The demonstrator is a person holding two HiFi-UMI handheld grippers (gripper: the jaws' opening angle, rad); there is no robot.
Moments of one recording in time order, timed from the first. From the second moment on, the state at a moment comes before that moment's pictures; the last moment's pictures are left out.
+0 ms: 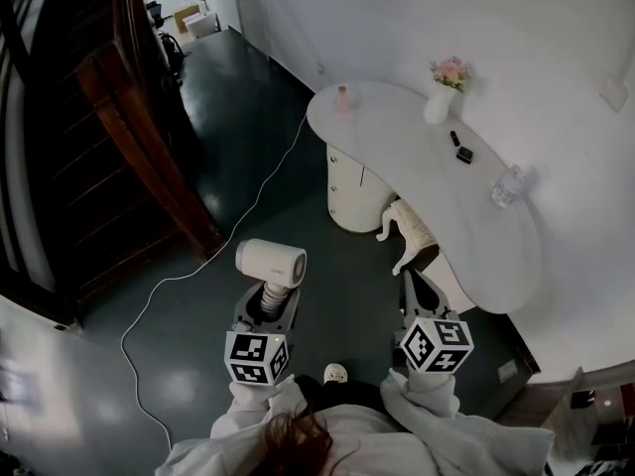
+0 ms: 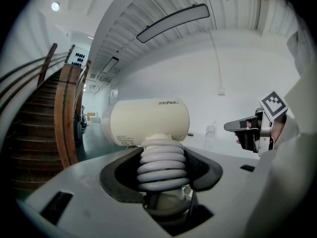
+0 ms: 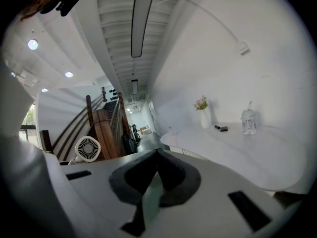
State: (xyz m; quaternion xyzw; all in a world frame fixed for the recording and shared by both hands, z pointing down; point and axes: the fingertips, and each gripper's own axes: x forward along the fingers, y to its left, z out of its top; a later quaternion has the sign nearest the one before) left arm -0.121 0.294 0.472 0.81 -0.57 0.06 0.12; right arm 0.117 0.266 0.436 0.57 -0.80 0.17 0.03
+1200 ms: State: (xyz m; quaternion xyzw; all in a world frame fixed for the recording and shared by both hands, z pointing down) left arm -0.142 0.191 0.488 0.80 -0.58 0.09 0.14; right arm 0.095 0.168 0.468 0.55 -0.80 0.24 0.03
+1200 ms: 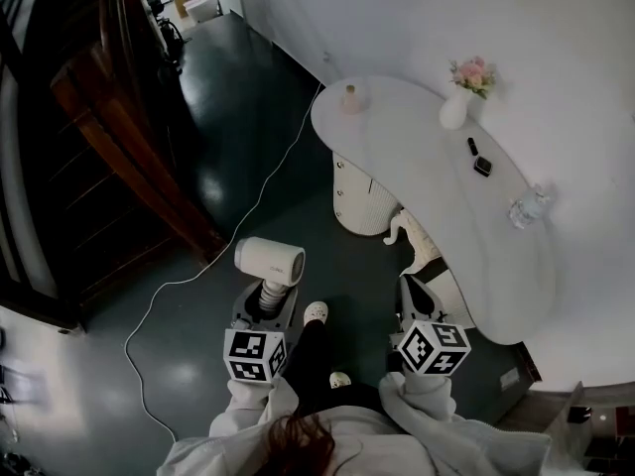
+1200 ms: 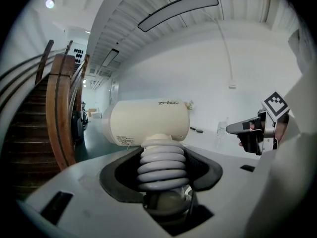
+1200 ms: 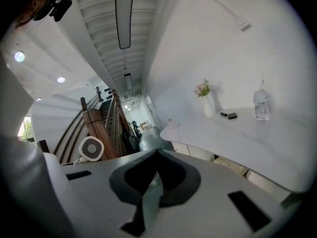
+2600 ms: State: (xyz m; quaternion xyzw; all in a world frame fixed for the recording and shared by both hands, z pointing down) left arm -0.222 -0.040 0.490 0.84 -0.52 0.10 0.13; right arm 0.011 -0.035 0.470 0.60 -0.76 0.25 0.02
